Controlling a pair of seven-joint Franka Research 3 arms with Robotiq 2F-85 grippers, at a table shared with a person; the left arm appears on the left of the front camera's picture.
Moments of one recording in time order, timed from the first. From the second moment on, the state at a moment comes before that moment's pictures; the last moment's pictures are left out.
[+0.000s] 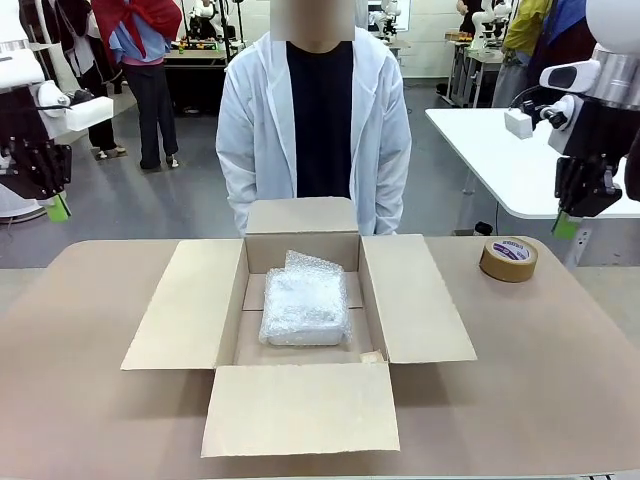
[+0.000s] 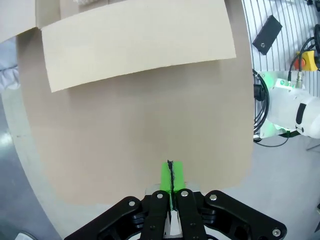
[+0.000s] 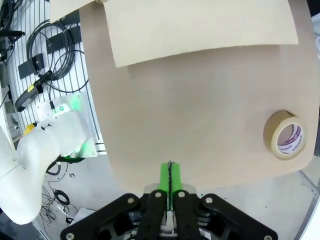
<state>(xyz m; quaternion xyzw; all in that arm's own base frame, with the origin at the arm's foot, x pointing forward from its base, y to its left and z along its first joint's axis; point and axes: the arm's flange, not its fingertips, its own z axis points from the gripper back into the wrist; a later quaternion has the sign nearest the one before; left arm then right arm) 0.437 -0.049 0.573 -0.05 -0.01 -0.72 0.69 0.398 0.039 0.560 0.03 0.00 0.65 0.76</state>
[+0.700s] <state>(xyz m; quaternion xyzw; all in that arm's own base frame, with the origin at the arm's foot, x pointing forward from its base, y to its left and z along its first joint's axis) 0.441 -0.033 0.570 -0.08 -0.05 -0.69 0.72 0.401 0.033 0.557 0.09 -0.06 0.66 0.75</state>
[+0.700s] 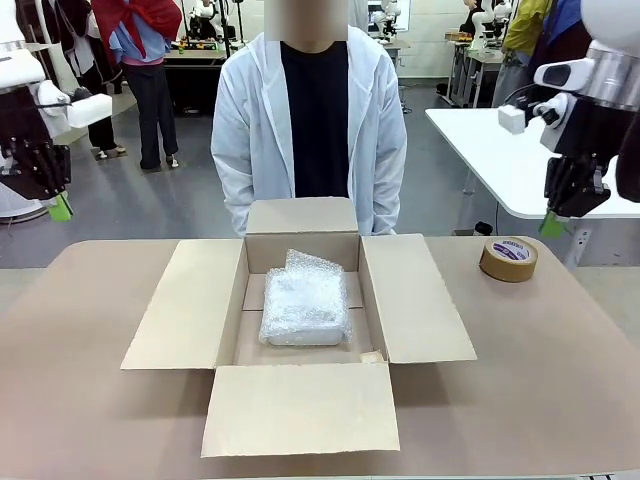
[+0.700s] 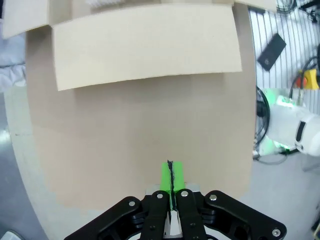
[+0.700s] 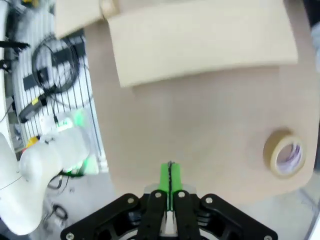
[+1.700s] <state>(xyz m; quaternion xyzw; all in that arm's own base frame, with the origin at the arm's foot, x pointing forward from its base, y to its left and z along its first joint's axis) 0.427 0.061 0.466 -0.32 -0.22 -0.59 0.71 0.410 -0.071 0.464 0.30 -0.25 0.63 0.67</state>
